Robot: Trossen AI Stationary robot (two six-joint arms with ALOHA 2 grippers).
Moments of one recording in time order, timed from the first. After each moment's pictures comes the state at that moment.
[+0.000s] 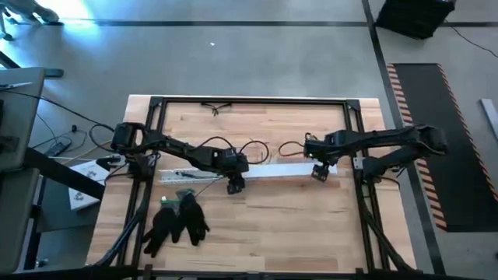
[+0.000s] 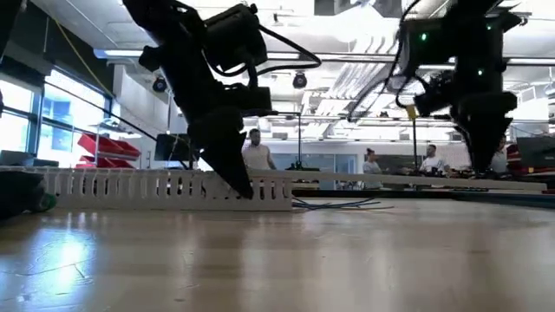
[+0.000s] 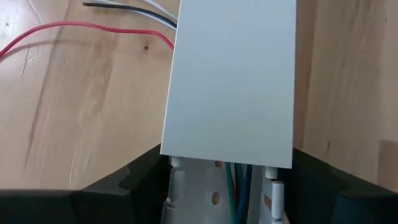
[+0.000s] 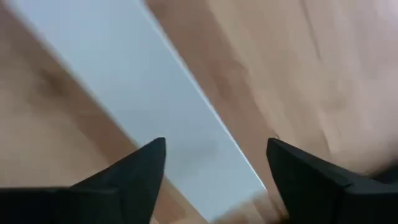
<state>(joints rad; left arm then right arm) -0.04 1.81 1.00 -0.29 -0.16 -0.16 -0.14 1.29 0.77 -1.08 0.12 0.40</state>
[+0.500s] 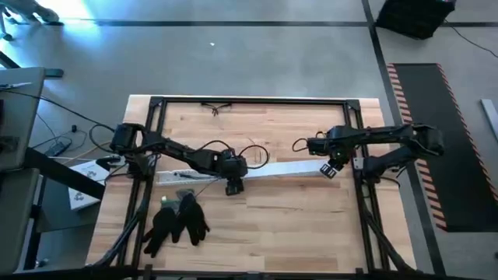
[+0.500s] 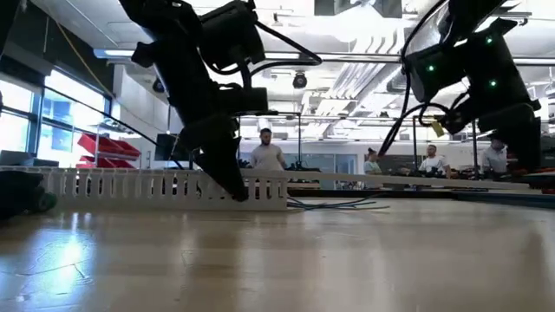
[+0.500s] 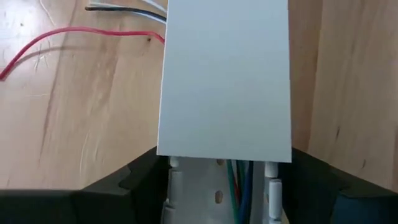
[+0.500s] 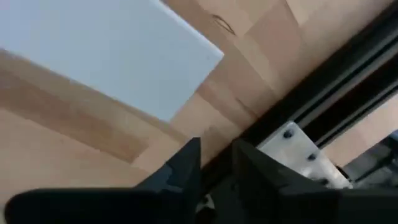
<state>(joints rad) -0.07 1.81 1.00 -0.32 -0.23 -0.14 -0.23 1.34 0.75 -1.31 0.07 0.58</state>
